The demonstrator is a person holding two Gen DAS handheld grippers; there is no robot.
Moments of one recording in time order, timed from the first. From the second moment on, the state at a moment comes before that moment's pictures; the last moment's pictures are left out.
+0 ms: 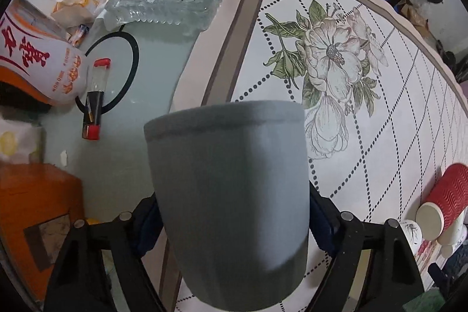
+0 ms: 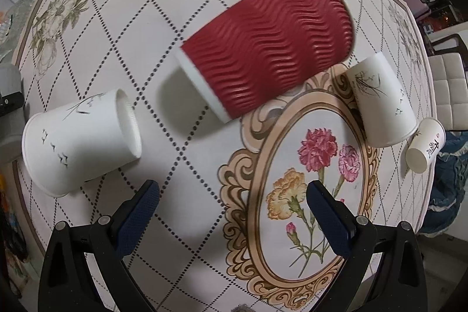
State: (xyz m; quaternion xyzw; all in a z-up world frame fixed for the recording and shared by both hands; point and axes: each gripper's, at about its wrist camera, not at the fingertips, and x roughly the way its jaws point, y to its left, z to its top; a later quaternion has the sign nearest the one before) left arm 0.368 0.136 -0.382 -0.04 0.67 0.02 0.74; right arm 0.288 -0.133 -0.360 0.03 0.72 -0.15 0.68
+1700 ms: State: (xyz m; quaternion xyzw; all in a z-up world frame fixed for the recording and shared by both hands) left arm 0.166 -0.071 -0.322 0.06 0.68 -0.07 0.73; right arm 0.129 -0.303 -0.311 0.09 0.70 -0.19 0.68
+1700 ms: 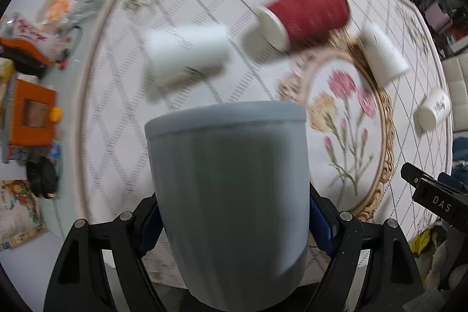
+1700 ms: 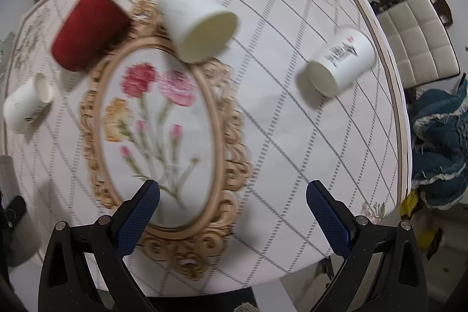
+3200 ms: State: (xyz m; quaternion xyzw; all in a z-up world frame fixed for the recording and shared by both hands) left arm 0.142 -0.117 -0.282 0.03 0.67 -0.06 0.74; right arm 0.071 -0.366 -0.339 0.11 0.71 -0.20 0.67
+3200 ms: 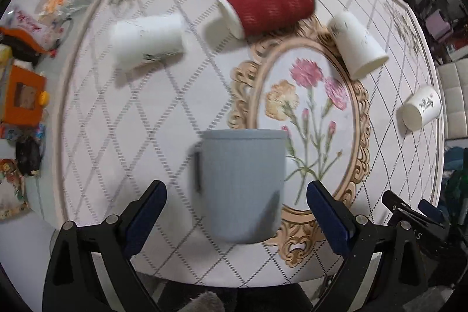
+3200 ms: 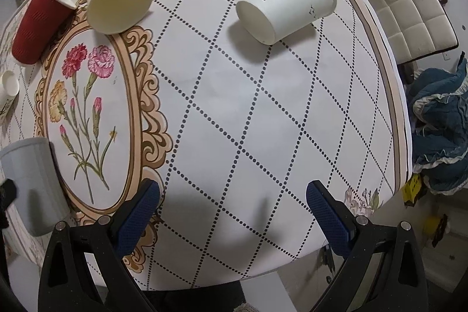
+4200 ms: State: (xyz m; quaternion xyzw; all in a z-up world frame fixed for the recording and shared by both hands) left arm 0.122 0.070 -0.322 0.06 0.64 0.12 0.76; right arm 0.125 -0.181 -0.310 0.07 0.71 -0.05 0.70
